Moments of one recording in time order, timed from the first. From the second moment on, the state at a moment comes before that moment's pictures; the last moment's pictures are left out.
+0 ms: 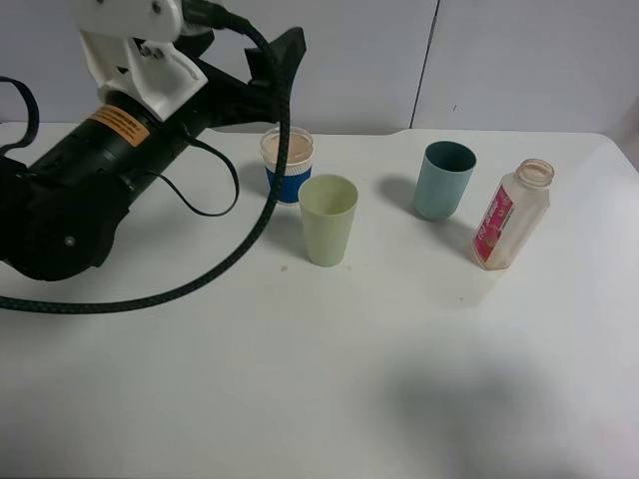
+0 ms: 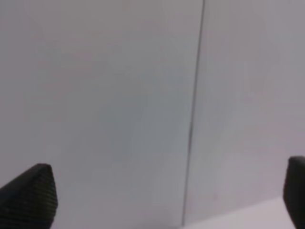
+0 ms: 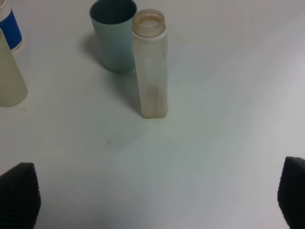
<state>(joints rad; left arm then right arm) -0.71 1.61 -0.60 -0.24 -1.21 0.08 0.14 0.00 -0.50 0.00 1.06 -0.01</state>
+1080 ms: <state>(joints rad) -0.16 1.06 -0.48 0.08 -0.84 -0.10 0.14 0.00 -0.50 0.00 1.06 -0.01</state>
